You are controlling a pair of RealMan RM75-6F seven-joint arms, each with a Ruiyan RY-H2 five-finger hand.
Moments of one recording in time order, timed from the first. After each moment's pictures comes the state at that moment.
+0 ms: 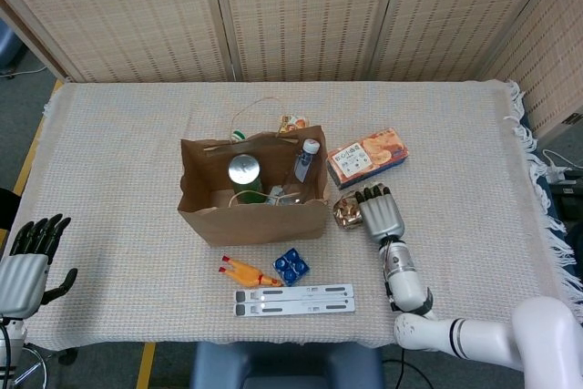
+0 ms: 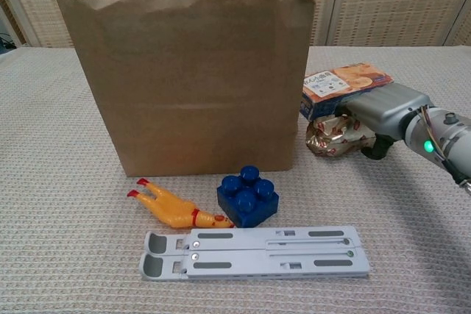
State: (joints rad) left arm -0.13 -1.12 -0.05 -1.61 1.47 1.44 0.08; right arm 0.80 -1.68 0.09 -1.40 -0.67 1.12 -1.02
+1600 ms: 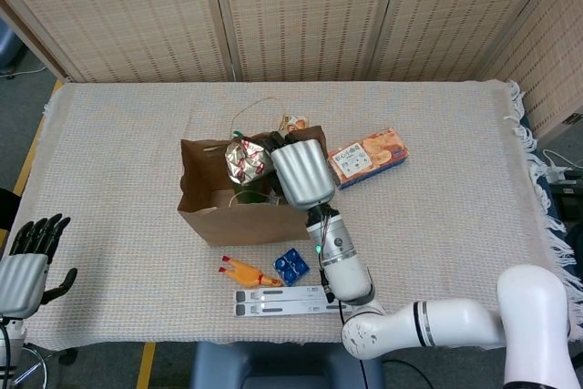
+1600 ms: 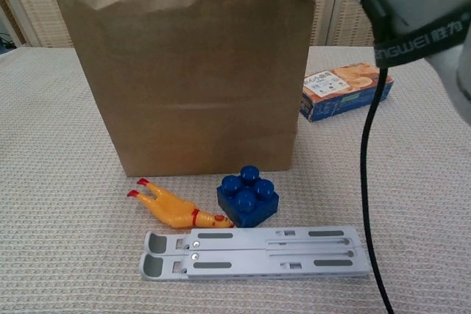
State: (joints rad) left arm -0.13 -1.12 -0.05 -1.61 1.46 1.44 0.08; right arm 1.07 -1.65 0.45 -1.78 -0.84 1.38 -0.92
